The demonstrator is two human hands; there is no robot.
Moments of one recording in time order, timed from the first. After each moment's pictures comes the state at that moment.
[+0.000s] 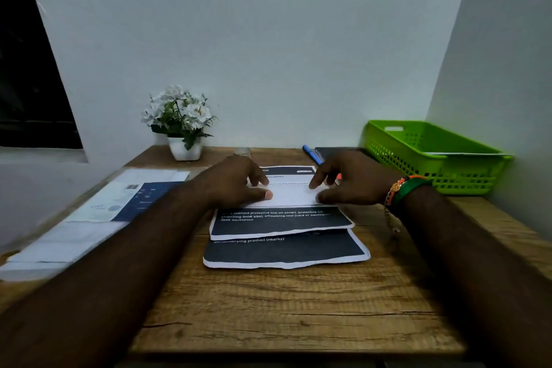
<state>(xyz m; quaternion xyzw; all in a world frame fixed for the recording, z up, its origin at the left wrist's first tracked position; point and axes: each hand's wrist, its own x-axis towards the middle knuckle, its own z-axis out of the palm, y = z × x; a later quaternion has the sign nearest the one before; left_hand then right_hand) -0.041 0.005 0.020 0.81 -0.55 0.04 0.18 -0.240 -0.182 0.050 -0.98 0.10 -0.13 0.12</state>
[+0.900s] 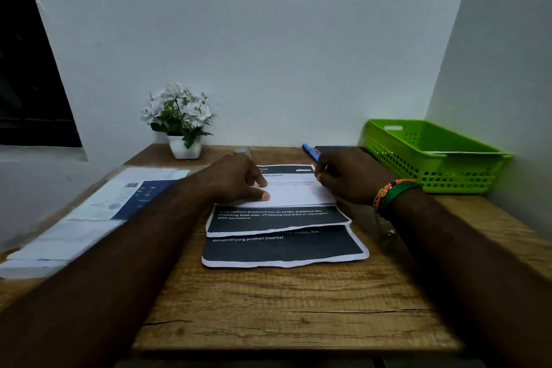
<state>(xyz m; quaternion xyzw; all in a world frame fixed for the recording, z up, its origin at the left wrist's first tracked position) -0.038 0.003 0.021 0.83 -0.52 0.00 0.17 -0.230 -0.180 0.040 -0.97 0.14 -0.19 0.02</state>
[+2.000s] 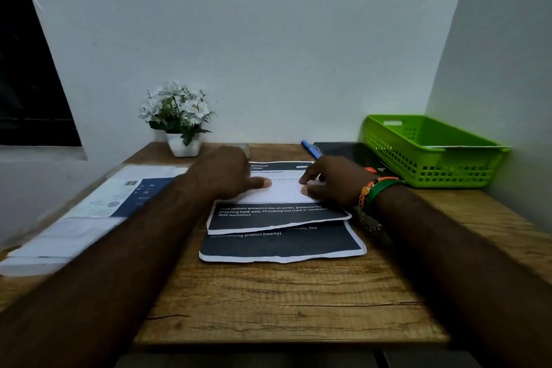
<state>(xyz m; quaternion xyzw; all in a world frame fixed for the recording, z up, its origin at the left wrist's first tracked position) -0.051 0.007 0.029 0.89 -0.44 0.08 0.08 -0.214 -0.178 0.024 -0.98 0.15 -0.10 0.08</state>
